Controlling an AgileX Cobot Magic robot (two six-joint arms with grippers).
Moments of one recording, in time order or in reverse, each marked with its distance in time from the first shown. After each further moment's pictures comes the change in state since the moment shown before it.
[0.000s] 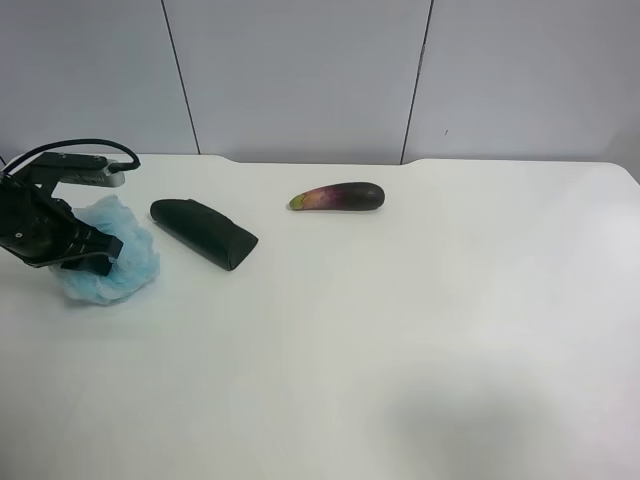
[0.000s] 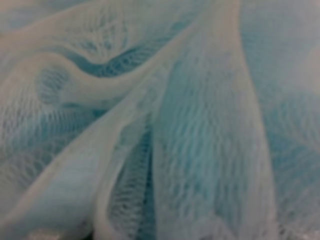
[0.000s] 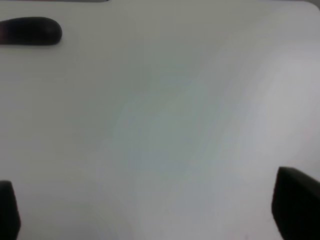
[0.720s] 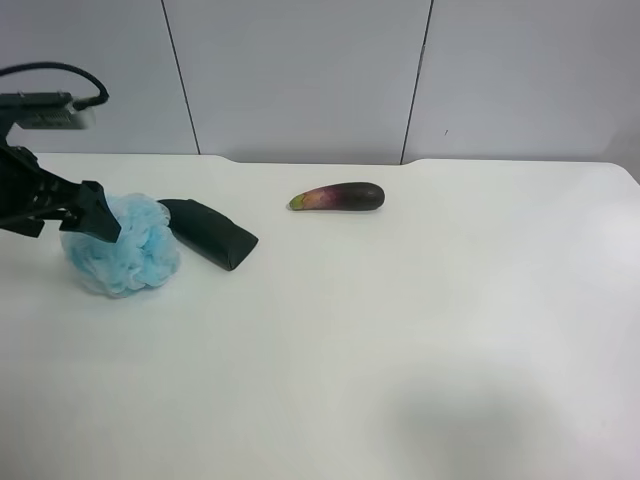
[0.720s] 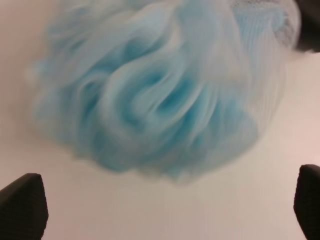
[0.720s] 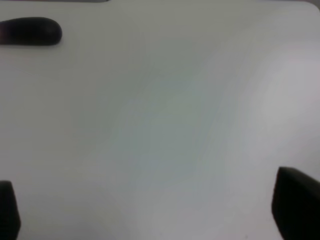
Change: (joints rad) left arm 0.001 -0.244 -0.100 0.033 0.305 -0.085; right arm 0.000 0.000 0.000 0.000 0.000 0.000
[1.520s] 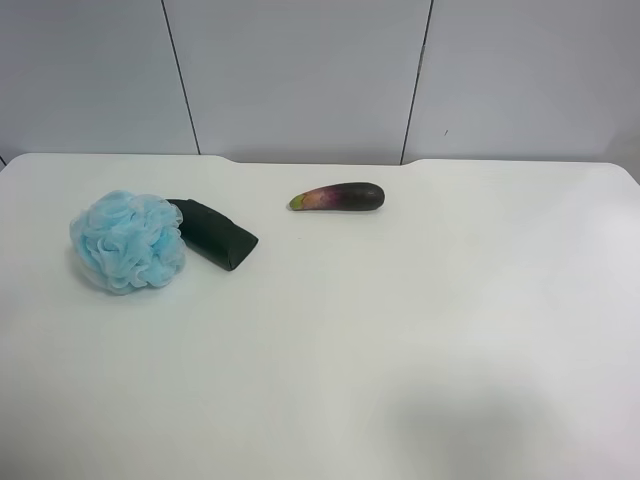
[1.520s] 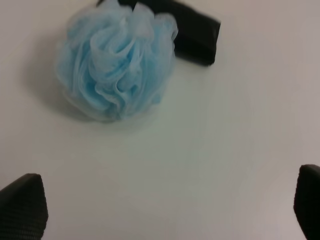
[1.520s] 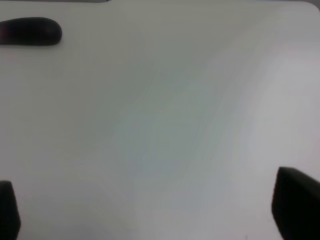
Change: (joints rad) left arm 0.000 -0.713 0.020 0.019 0.375 -0.112; right arm 0.000 0.000 0.000 0.000 0.000 0.000
